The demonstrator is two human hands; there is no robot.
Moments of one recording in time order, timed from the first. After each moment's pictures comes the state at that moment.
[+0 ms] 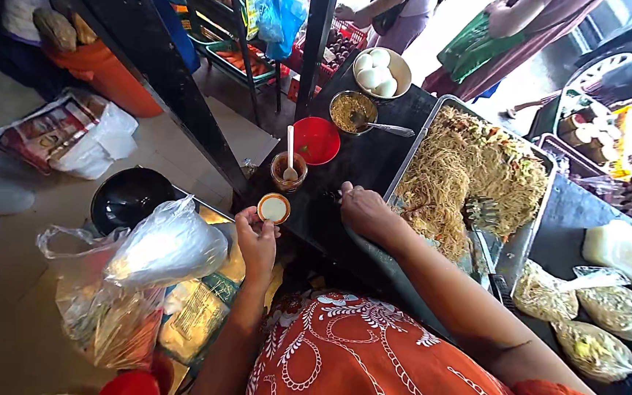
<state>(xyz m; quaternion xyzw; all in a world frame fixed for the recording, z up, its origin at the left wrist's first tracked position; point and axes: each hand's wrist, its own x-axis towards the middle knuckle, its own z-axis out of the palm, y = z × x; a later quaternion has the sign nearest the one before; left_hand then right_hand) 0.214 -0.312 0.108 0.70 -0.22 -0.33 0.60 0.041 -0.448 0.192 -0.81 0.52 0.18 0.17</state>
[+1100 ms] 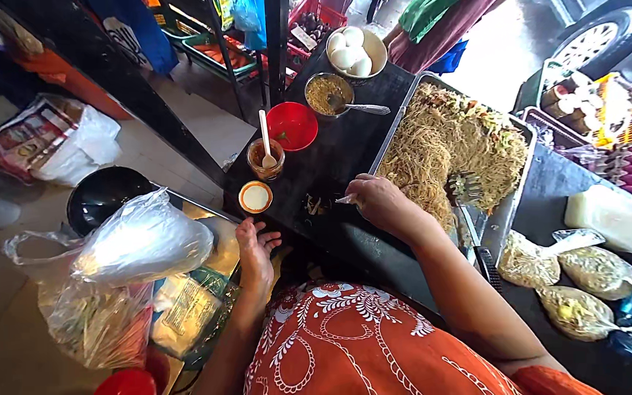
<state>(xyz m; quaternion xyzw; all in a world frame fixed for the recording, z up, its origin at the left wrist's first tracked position) 0.181 -0.285 0.099 0.60 -0.03 -0.47 0.64 -0.032 -0.432 0.212 -0.87 0.42 -0.01 0.25</state>
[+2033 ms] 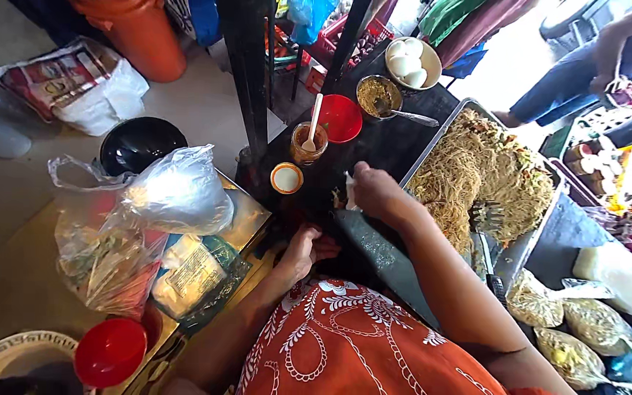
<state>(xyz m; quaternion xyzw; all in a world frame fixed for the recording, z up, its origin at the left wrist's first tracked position) 0.141 -0.279 0.101 0.47 0.01 -0.72 0.51 0.048 -0.426 0.226 -0.83 0.50 0.12 0.23</state>
